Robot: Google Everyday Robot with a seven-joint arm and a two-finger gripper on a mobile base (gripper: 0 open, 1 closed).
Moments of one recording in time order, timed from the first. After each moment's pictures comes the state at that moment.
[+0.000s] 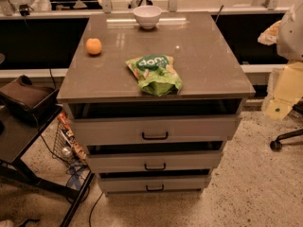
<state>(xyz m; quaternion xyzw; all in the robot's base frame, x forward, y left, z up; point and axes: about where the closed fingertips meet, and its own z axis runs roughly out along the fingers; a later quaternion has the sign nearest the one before) 0.438 -0.217 0.977 -0.60 0.78 -0.03 0.16</state>
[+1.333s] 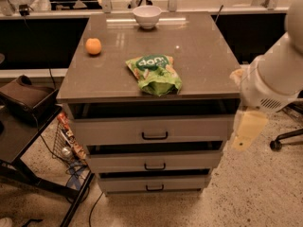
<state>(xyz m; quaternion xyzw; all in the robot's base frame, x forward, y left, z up) 0.451 -0.194 0.874 -0.62 0.76 -0.03 0.17</state>
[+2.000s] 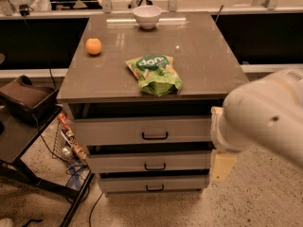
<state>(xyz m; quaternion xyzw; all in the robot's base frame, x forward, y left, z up) 0.442 -0.179 0.761 -0.64 0.75 -0.11 0.14</state>
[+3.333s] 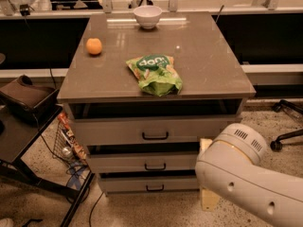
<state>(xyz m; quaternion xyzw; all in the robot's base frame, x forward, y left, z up) 0.409 -0.165 0.661 -0.66 0.73 -0.15 0.11</state>
